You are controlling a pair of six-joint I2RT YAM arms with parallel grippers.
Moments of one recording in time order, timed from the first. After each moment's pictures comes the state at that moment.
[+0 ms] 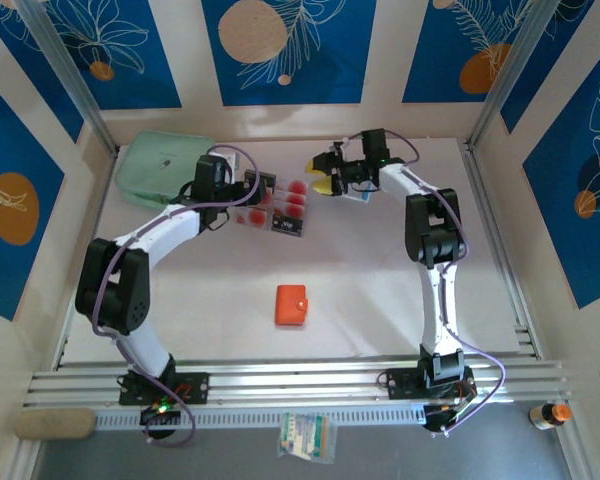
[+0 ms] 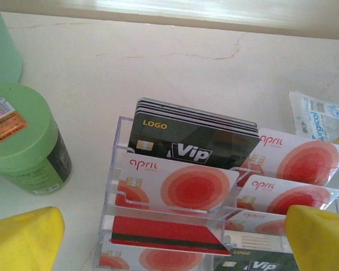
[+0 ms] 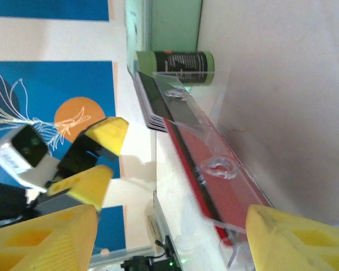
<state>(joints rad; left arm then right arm) -0.32 1.73 1.18 -0.06 0.07 -0.29 0.17 2.30 1.81 -0.25 -1.17 0.78</state>
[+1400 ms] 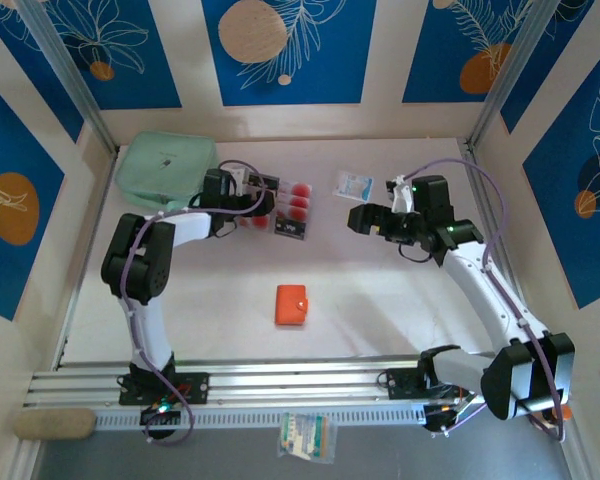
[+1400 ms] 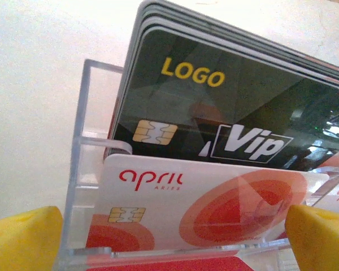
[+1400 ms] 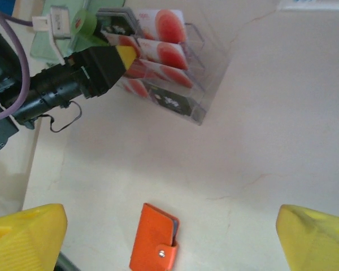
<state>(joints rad) -0.30 1.96 1.14 0.20 0.29 -0.31 0.22 1.18 0.98 -0.56 -0.52 0.44</state>
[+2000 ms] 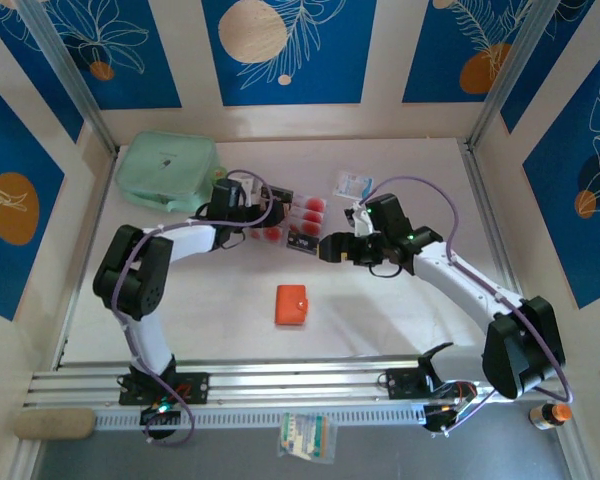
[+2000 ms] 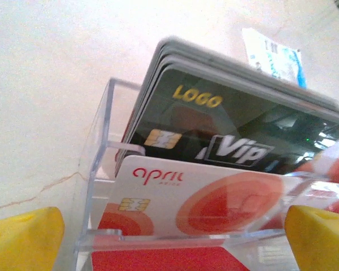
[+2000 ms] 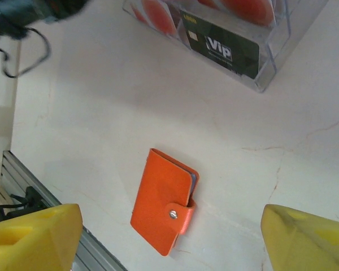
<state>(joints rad) -0.38 1.82 1.04 0.18 0.26 -0.41 0.46 1.30 0.89 -0.50 -0.47 0.49</state>
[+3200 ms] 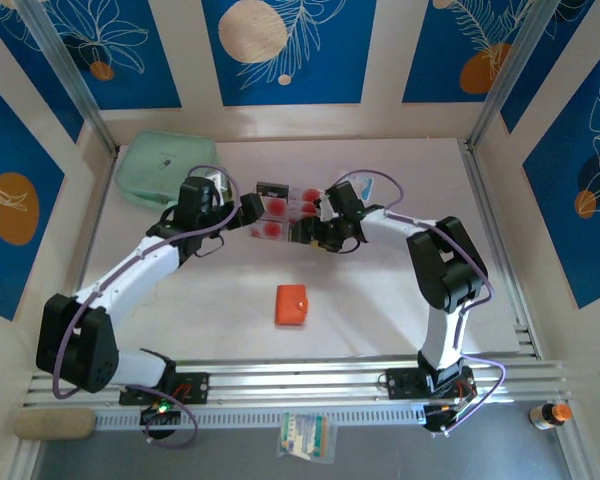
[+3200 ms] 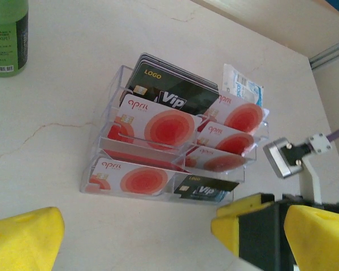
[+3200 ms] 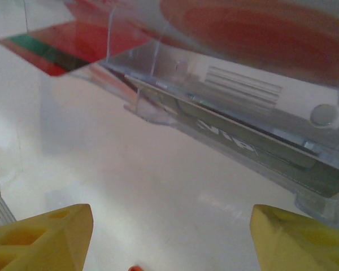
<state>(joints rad) -0.38 1.36 0.96 -0.21 0.16 -0.61 0.47 1.89 1.18 -0.27 -0.52 0.59</state>
